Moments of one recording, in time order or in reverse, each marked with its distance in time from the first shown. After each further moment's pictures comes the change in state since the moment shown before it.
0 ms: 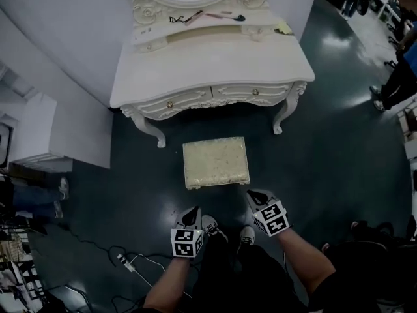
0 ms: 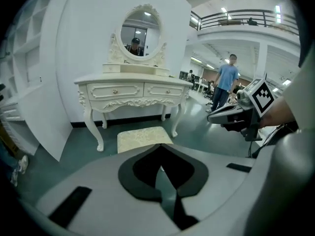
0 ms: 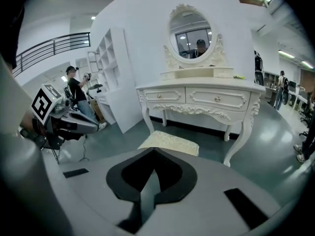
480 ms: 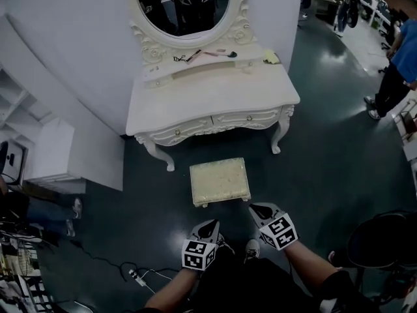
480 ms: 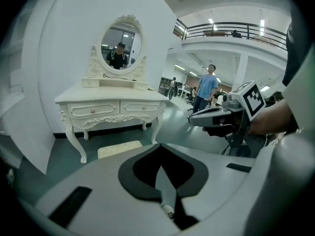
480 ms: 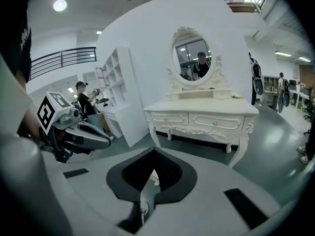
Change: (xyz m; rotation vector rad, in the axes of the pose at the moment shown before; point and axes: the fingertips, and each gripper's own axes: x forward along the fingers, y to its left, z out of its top) left arm -0.086 -0.105 0.095 0.049 -0.066 -0.197; right arm -0.130 0.035 0.090 0.008 -0.137 0.041
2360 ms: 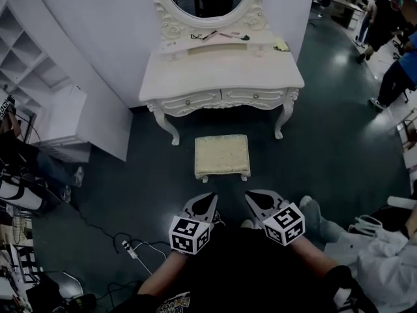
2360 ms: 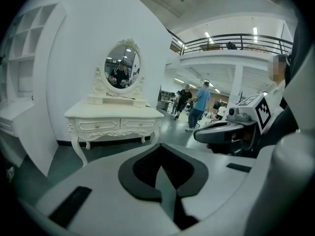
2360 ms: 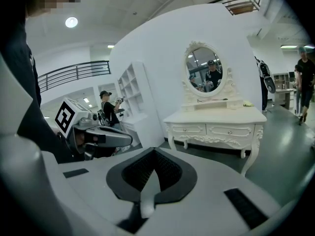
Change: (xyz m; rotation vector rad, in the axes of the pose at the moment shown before) left arm -0.106 -0.058 0.039 0.006 -0.159 0.026; right arm -0.096 0.110 0.029 -0.004 -0.113 0.146
